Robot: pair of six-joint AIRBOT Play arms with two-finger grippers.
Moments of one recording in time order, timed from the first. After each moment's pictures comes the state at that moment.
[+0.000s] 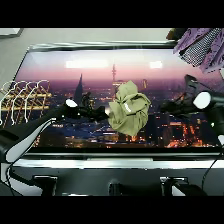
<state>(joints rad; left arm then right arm) -0.36 -1.76 1.15 0.44 -0.85 -1.33 -0.05 -1.12 1.04 -1.33 1.12 1.75</state>
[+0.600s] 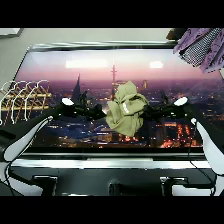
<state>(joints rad) -0.32 -1.75 1.16 0.44 -0.89 -1.34 -0.04 -1.53 1.00 -0.73 1.03 1.34</state>
